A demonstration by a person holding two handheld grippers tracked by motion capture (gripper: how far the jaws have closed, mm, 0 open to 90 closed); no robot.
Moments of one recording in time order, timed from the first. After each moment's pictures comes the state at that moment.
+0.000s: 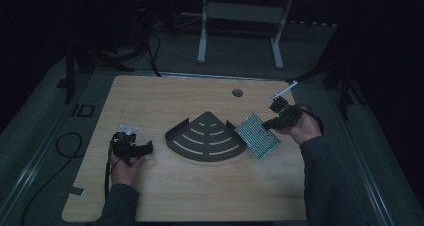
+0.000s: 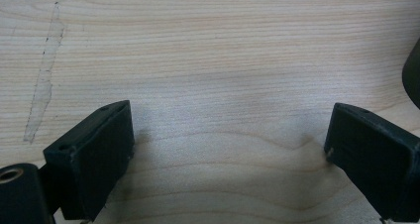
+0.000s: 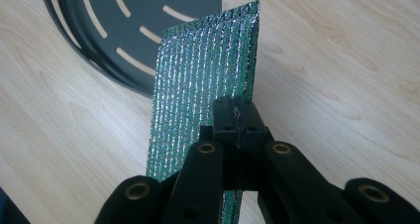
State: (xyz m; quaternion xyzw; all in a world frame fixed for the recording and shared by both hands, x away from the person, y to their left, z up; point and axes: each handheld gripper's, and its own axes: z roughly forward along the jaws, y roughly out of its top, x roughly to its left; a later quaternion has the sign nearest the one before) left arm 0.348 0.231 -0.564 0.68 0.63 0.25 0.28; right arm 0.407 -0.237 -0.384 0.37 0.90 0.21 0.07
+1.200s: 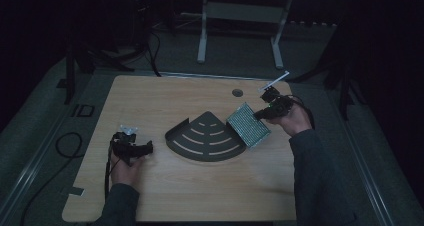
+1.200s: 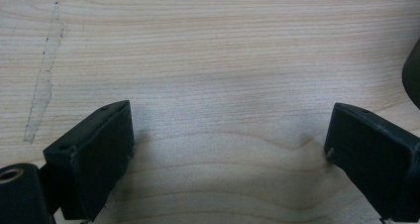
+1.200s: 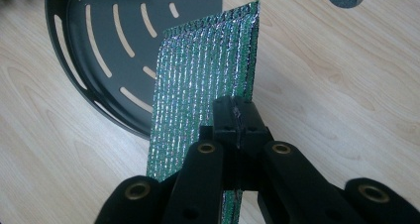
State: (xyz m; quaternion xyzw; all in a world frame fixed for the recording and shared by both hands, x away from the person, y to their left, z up) left arm 0.348 0.230 -0.564 0.68 0.63 0.25 0.28; right arm 0.429 -0.214 -0.376 0.37 0.90 0.23 0.07
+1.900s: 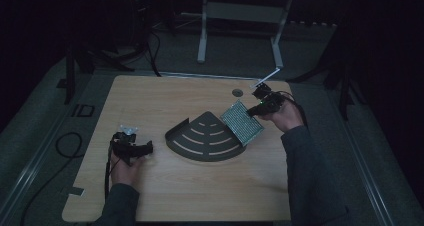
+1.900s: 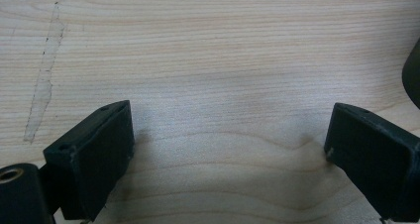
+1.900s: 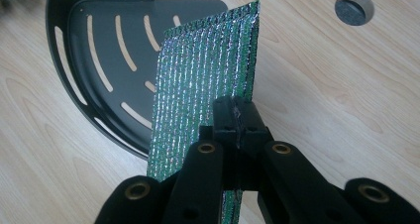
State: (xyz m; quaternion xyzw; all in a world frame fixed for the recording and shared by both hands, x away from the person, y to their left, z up) left arm 0.348 0.230 -0.564 0.68 0.63 0.25 0.28; right arm 0.443 -0.194 -0.379 0.36 0.90 0.23 0.07
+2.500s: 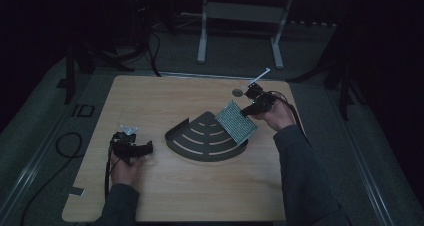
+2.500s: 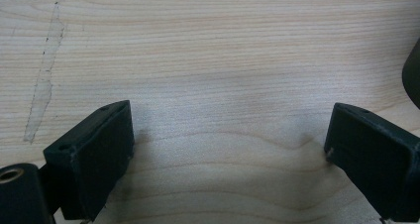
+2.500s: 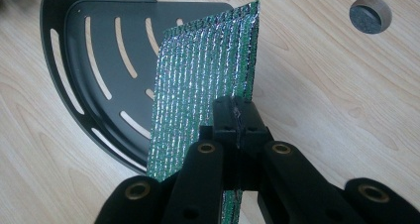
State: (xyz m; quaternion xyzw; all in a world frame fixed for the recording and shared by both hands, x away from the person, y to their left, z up) left arm 0.348 0.230 -0.564 0.68 0.63 0.25 0.28; right arm 0.453 -0.175 -0.390 0.35 0.91 0.23 0.07
